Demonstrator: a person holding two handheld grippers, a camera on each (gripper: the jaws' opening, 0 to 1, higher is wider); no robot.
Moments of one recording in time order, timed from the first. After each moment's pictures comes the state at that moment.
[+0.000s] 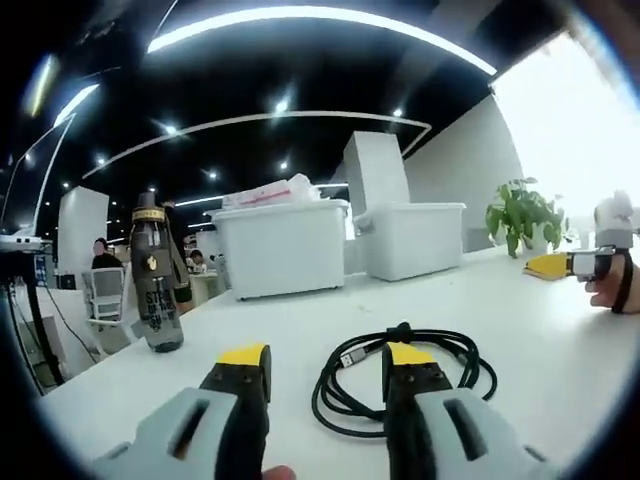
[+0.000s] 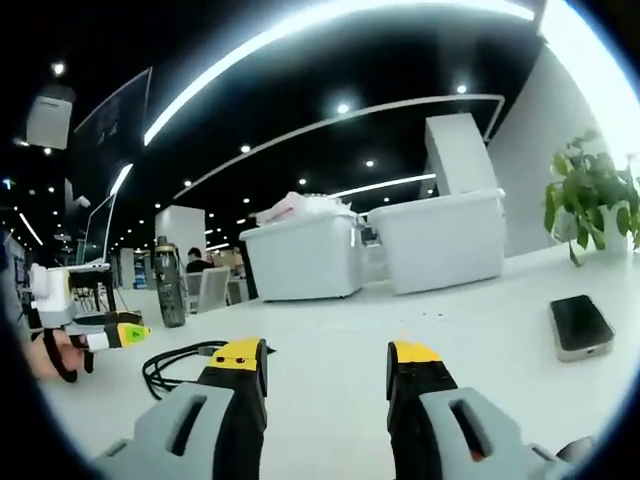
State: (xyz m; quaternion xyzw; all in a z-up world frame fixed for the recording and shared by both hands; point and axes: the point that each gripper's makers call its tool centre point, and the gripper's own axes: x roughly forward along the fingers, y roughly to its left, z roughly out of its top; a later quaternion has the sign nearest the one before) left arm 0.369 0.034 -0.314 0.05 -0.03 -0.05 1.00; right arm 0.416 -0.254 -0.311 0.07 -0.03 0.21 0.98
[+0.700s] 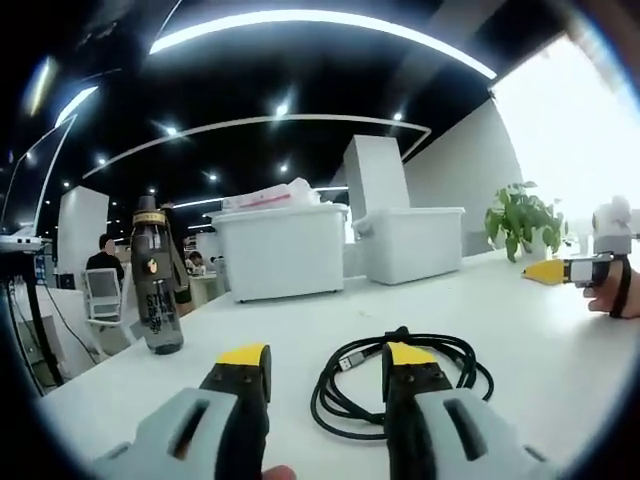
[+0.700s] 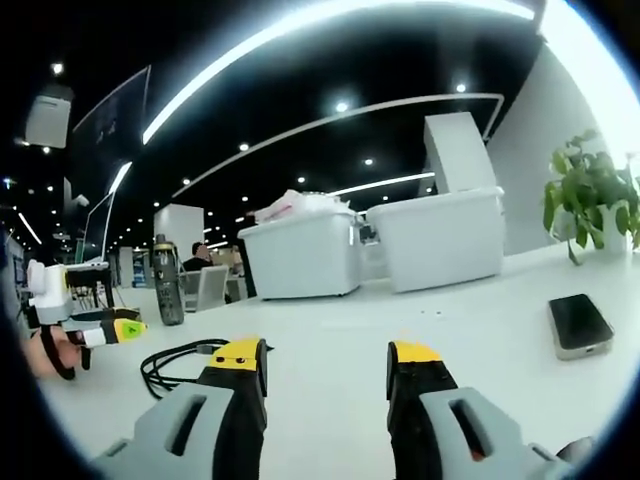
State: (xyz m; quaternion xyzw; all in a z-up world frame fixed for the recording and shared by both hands) left arm 0.367 0.032 -0.311 0.05 -0.03 -0.05 1.00; right arm 0.416 -0.256 -0.313 0.06 -0.03 0.21 0.98
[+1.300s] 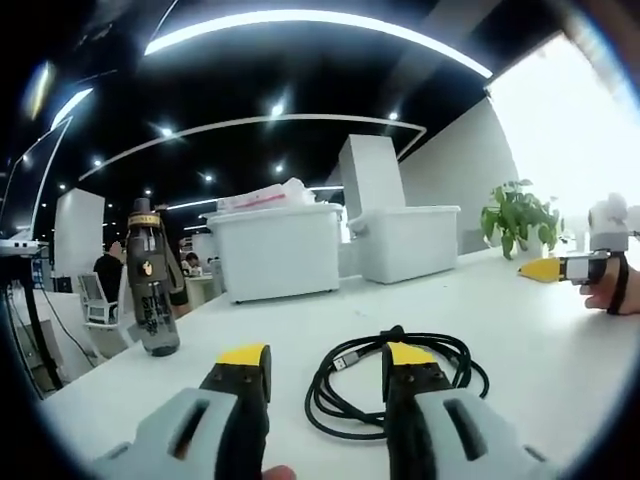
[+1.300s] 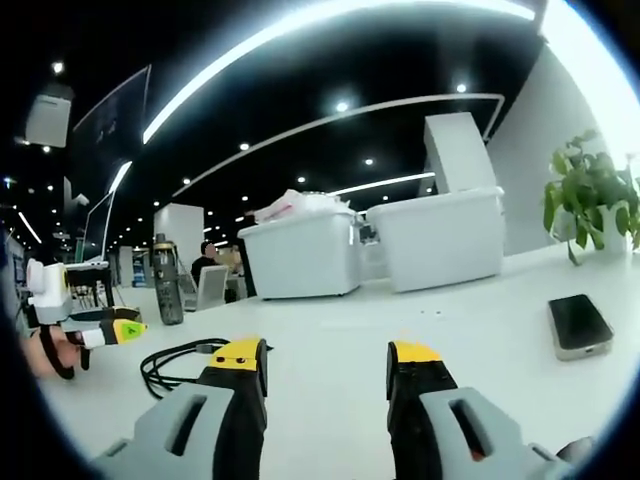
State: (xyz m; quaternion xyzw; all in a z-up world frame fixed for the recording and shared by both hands) left arm 0.370 0.027 -0.312 0.06 -0.03 -0.06 1.00; right arm 0.419 -0.256 -0.314 0.06 -0.03 0.21 0.98
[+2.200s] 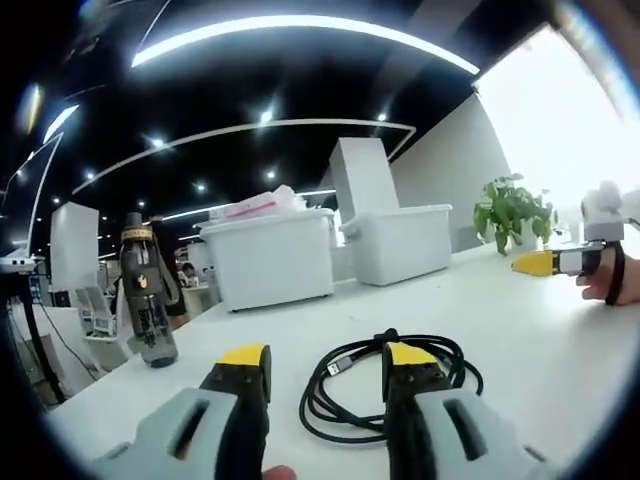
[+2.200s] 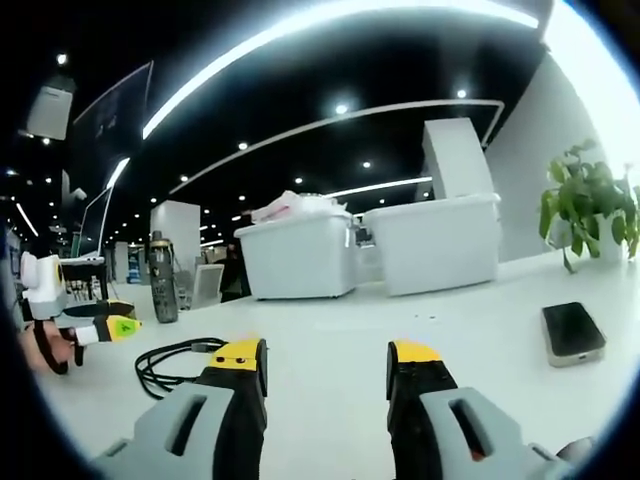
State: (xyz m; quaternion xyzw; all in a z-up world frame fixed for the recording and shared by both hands) left arm 0.367 0.019 -0.307 0.07 -0.04 -0.07 0.99; right arm 0.418 -0.258 -0.312 0.05 -0.03 0.19 0.98
